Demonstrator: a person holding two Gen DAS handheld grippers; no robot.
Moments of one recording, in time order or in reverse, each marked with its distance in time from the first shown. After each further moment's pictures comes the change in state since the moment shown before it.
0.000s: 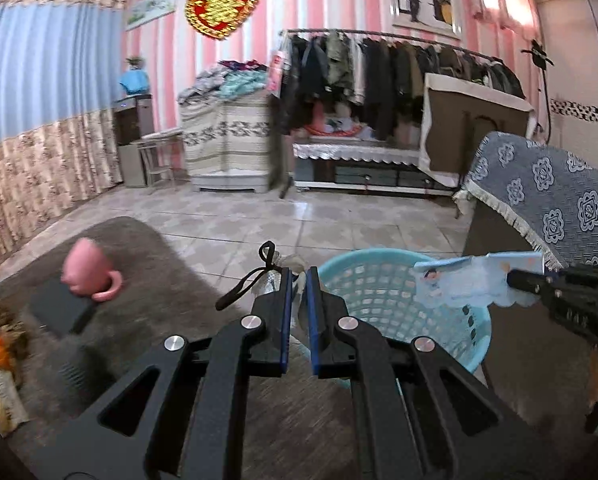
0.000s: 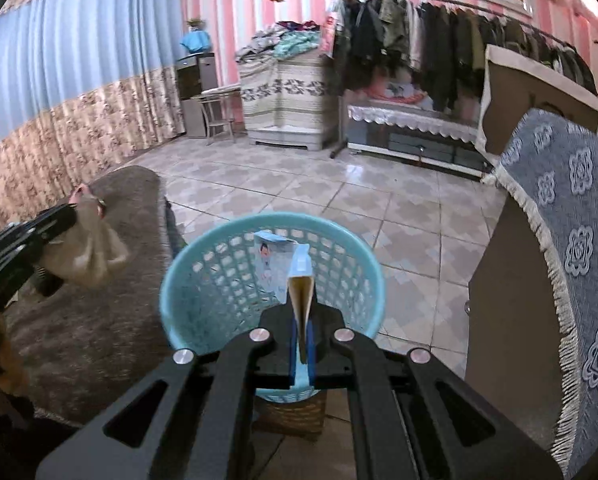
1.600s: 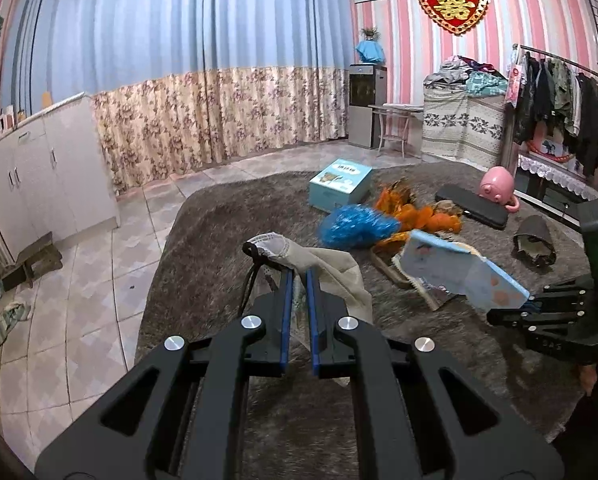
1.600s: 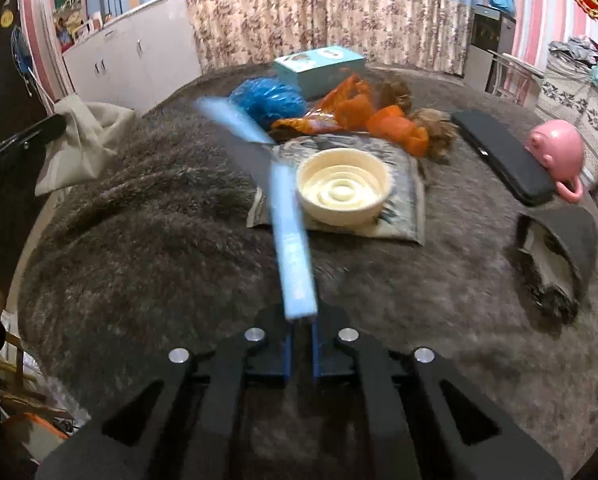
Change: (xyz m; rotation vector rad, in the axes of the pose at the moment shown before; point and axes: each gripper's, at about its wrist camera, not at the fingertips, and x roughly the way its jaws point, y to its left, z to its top) left arm -0.323 0.353 -0.166 -0.332 0.072 0.706; right arm -0.008 0.488 -0.119 -0.644 0.268 0.704
